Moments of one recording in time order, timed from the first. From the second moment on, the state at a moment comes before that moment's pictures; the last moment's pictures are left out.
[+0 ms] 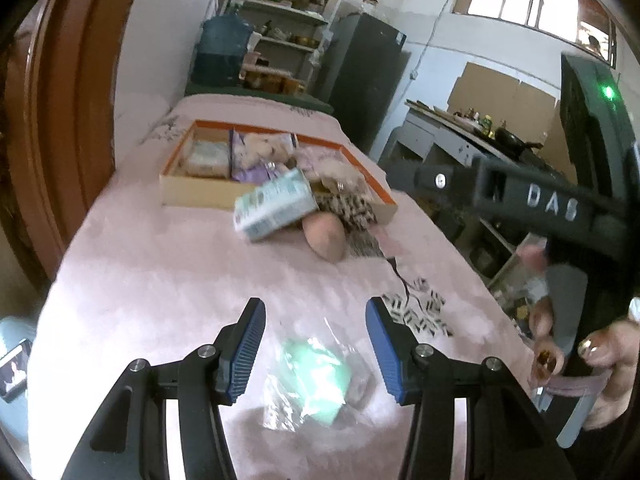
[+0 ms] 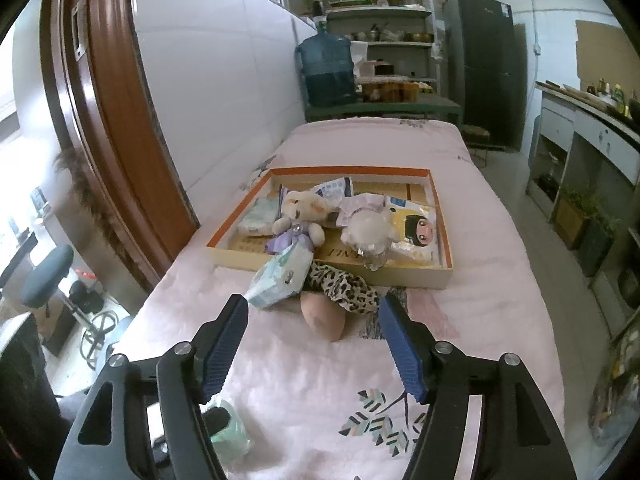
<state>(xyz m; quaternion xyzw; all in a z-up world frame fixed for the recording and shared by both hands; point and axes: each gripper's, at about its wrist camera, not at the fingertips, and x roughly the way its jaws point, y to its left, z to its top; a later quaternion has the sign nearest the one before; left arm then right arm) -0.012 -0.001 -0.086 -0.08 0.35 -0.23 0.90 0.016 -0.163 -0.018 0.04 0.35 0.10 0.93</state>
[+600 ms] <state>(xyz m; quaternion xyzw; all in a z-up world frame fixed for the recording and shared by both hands) -0.010 -0.008 -0.123 -0.11 0.41 -0.26 0.87 0.027 -0.171 -0.039 0.05 0.37 0.09 0.92</state>
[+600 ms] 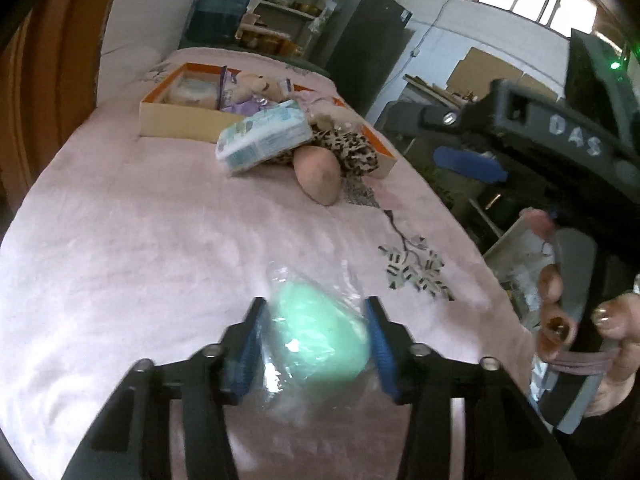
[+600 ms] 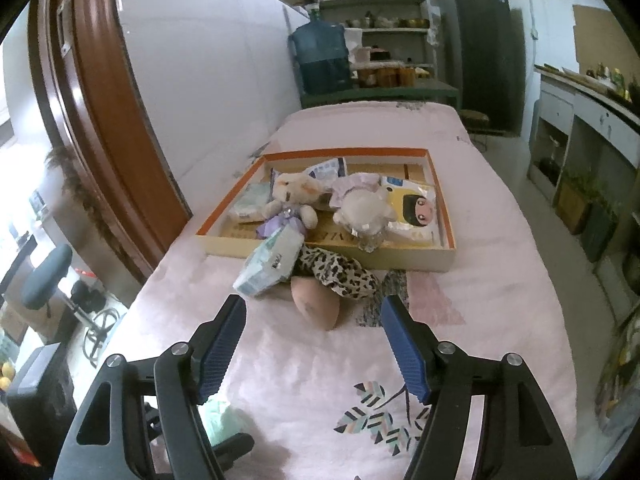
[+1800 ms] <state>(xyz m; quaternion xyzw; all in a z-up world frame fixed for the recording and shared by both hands) 0.037 0.029 -0.096 -0.11 0.35 -0.18 0.91 0.101 -0.152 -0.113 0.04 0.45 0.11 0.89</state>
